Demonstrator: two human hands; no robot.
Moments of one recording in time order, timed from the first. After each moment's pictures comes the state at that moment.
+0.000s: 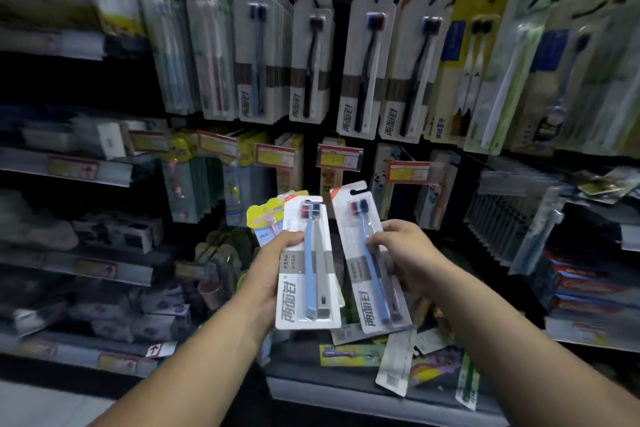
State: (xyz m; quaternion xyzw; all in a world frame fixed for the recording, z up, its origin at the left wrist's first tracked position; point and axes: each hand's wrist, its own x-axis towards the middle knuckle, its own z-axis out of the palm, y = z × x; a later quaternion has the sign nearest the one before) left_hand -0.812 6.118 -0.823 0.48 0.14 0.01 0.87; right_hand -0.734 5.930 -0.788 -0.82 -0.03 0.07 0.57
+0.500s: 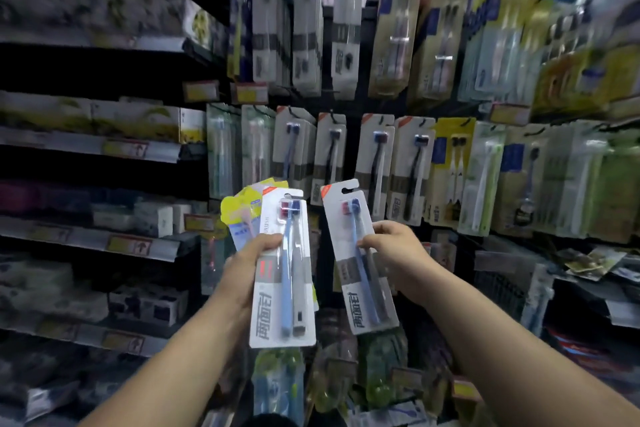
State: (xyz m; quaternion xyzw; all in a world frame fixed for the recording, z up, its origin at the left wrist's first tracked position) left_hand -0.862 6.194 -0.723 0.50 0.03 0.15 0.85; right_hand -0.780 5.982 -0.670 -0.80 -0.12 -0.03 0.59
